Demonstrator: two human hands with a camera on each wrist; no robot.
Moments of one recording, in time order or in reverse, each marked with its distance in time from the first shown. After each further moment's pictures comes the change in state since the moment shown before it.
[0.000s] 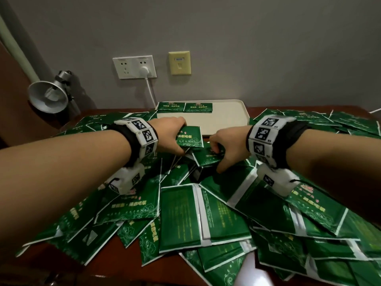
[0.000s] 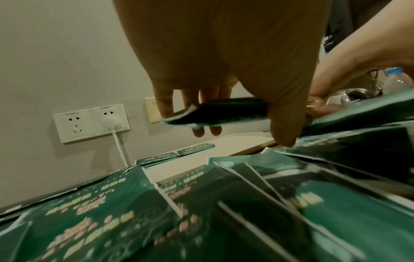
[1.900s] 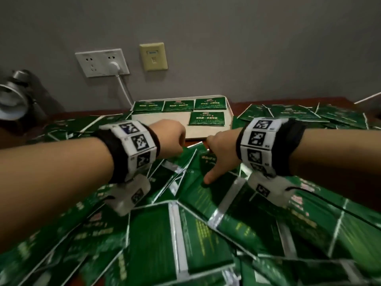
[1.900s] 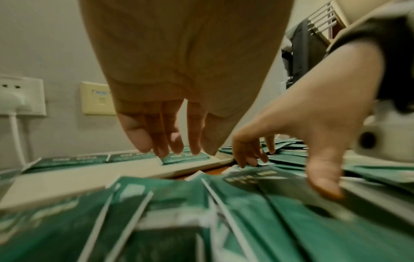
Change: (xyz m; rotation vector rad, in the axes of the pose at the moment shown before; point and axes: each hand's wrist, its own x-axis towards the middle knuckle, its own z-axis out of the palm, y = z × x) left_hand 0.033 0.063 -0.011 0.005 -0.068 0.013; right_hand -0.002 0.028 0.004 -0.079 -0.106 0.169
